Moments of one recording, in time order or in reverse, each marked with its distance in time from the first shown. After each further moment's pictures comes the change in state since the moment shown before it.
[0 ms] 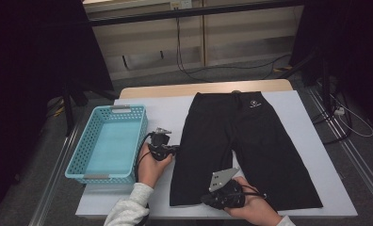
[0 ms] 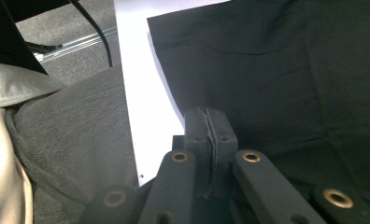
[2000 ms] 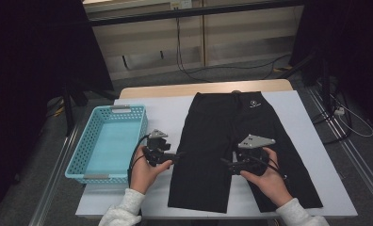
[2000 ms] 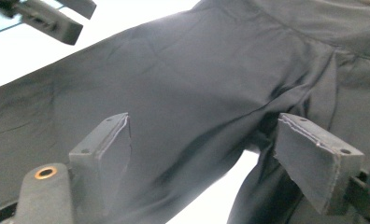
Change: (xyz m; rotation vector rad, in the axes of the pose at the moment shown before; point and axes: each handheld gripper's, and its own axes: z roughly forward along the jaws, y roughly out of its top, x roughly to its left) left arm -0.001 -0.009 -0.022 -0.040 -0.086 0.062; right arm -0.082 -0.012 -0.053 -0.208 -0.493 0.289
